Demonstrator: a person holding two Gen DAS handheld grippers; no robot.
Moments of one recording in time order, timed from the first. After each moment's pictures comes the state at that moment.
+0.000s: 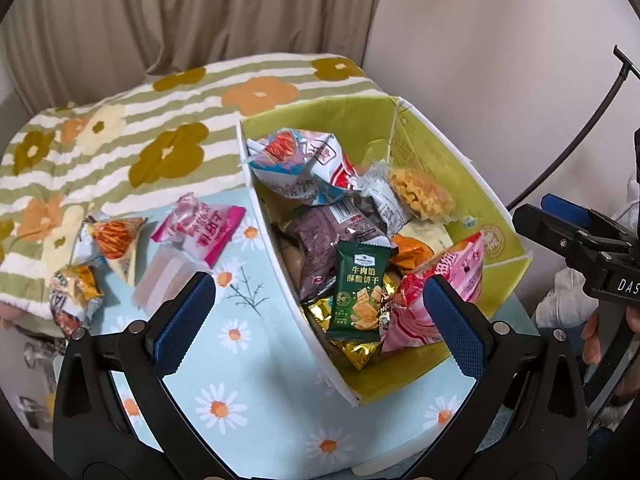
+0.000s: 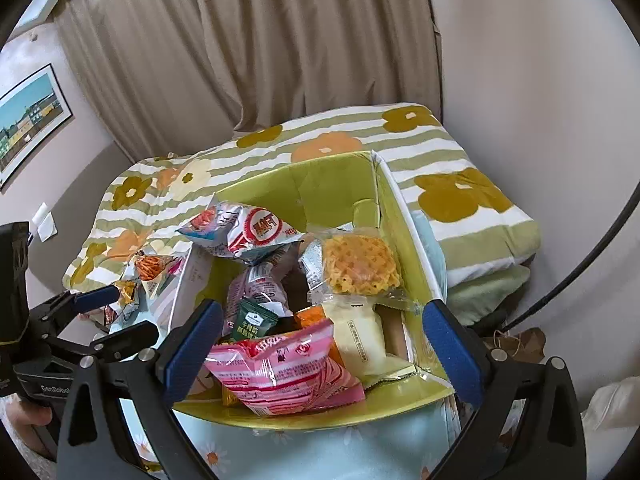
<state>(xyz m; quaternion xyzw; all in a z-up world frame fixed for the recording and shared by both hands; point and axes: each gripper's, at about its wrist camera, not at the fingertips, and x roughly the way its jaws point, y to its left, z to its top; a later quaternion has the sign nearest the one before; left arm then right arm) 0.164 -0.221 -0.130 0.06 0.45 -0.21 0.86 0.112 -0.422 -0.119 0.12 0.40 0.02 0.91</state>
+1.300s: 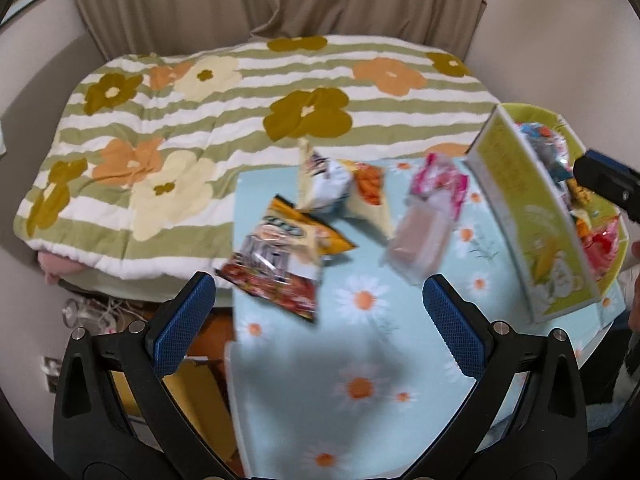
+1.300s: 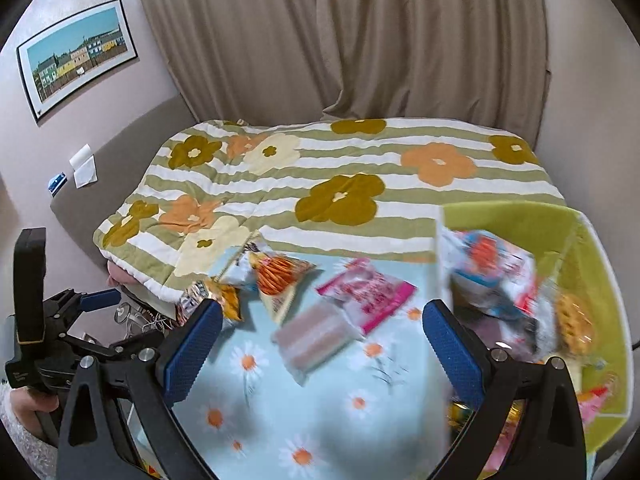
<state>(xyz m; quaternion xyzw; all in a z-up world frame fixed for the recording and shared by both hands) 0.225 0.075 -0.164 0.04 0.49 -0.11 0.86 0.213 -0.161 -0.120 0.05 0.40 0.12 0.91</state>
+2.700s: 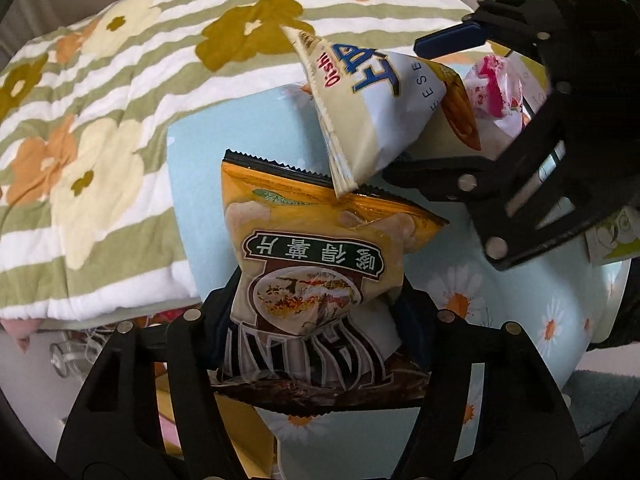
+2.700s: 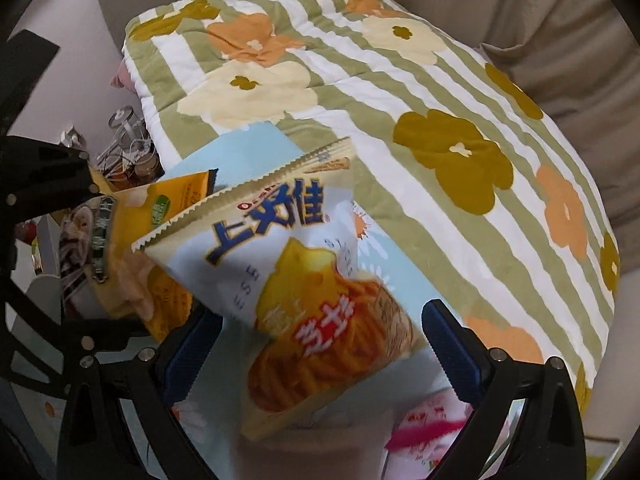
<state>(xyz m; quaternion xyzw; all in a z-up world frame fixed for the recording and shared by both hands) 0.333 0.086 -0.297 0.09 0.60 -0.22 0.77 0.373 -0.022 -0.280 -0.25 0.53 0.28 0.76</state>
